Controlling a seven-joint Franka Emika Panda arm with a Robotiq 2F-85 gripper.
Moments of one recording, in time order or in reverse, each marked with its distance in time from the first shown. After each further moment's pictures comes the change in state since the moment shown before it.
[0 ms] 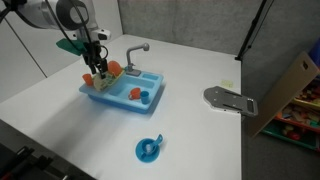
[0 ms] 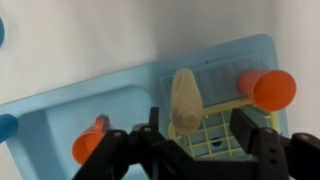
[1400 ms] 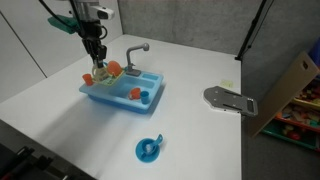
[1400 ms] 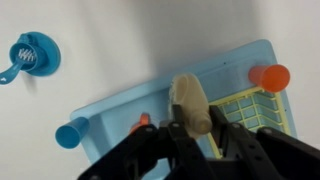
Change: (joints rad) arm -0.073 -0.227 -0.020 -0.089 0.028 -0.156 -0.003
